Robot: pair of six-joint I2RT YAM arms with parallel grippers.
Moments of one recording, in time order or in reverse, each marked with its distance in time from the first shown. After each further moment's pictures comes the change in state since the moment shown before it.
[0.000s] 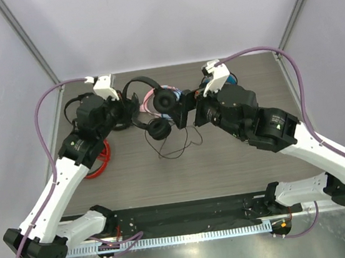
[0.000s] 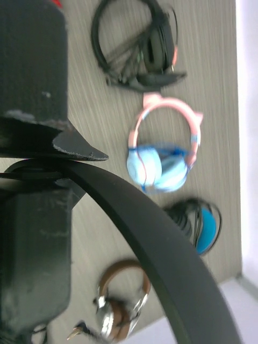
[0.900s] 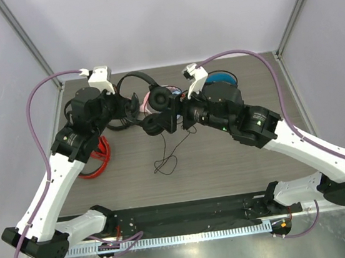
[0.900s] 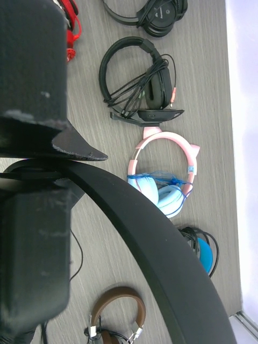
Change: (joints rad) left arm 0.001 0.064 0.200 -0.198 -0.136 0.065; right arm -0.053 0.085 -0.008 0.085 -0.271 -0.021
